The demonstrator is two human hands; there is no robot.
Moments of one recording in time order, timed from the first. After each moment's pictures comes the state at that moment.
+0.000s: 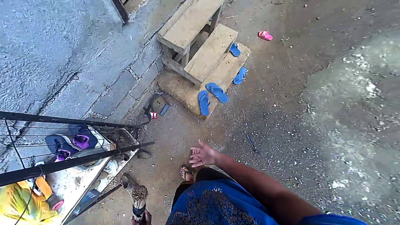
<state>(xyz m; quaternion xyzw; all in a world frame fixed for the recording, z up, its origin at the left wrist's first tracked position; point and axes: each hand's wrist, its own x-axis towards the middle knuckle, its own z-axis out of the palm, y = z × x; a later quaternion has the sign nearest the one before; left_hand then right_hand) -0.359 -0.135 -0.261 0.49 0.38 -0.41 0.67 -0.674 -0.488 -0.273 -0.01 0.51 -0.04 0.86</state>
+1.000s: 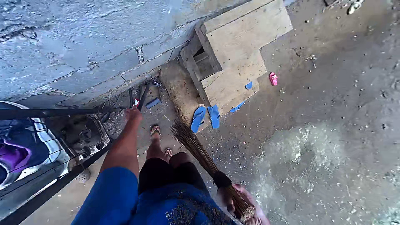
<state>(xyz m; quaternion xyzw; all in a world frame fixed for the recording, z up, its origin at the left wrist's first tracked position) -0.230 -0.752 -0.395 0.87 -0.26 -0.42 -0.03 -0.721 -0.668 -0.130 0.14 0.46 -0.12 0.87</state>
